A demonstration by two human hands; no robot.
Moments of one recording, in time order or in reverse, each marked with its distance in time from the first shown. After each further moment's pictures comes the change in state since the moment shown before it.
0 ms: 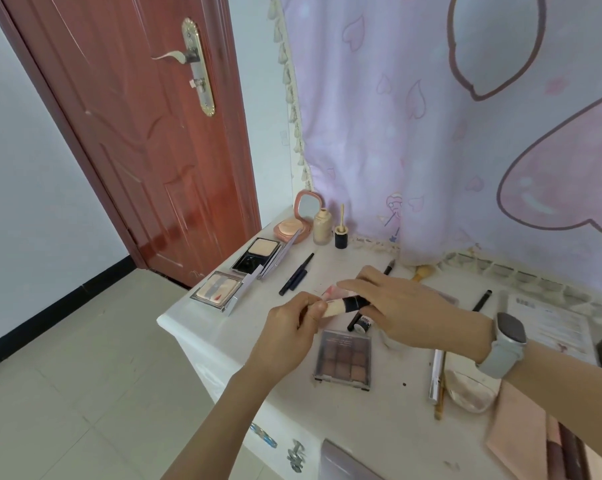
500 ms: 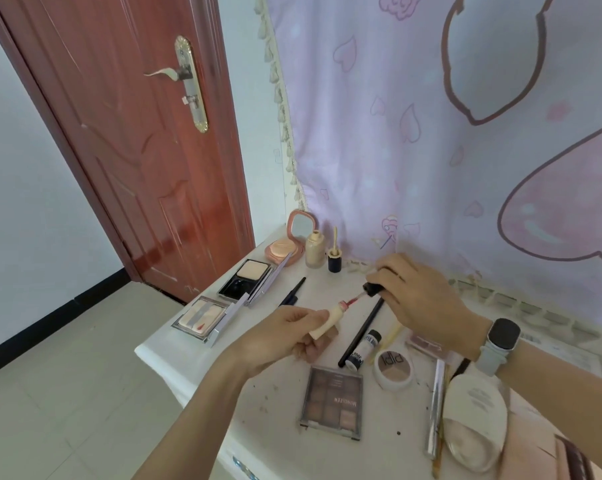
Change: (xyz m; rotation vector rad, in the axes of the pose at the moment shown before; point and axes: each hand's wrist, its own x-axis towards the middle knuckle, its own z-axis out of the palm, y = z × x) left_hand 0.053 0.007 -0.010 -0.535 -0.494 -0.397; right_hand 0.017 0.062 -0.009 -0.251 0.468 -0.164
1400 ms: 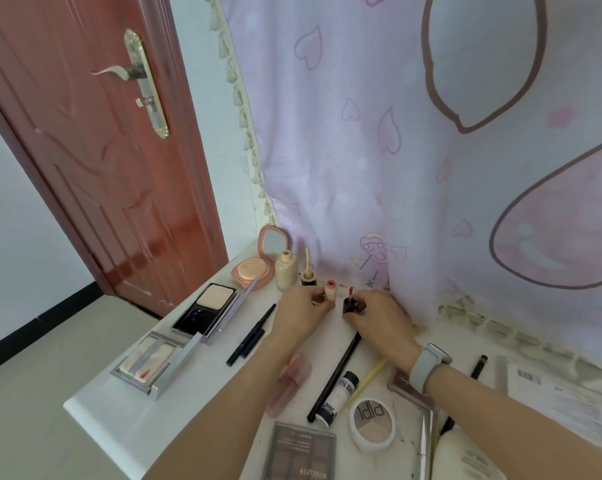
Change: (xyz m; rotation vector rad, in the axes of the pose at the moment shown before) left_hand 0.154 -0.013 0.008 0.628 0.501 0.140; right_hand 0.004 0.035 0.094 0.347 -0.280 0.883
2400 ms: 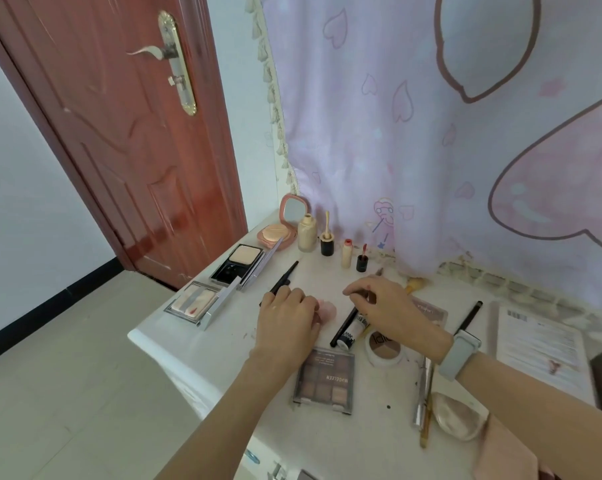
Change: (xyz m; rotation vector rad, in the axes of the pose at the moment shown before) left_hand -0.129 -0.005 -0.042 0.752 0.058 0.187; right_hand -0.078 -0.035 -0.021 0.210 -0.138 -0.201
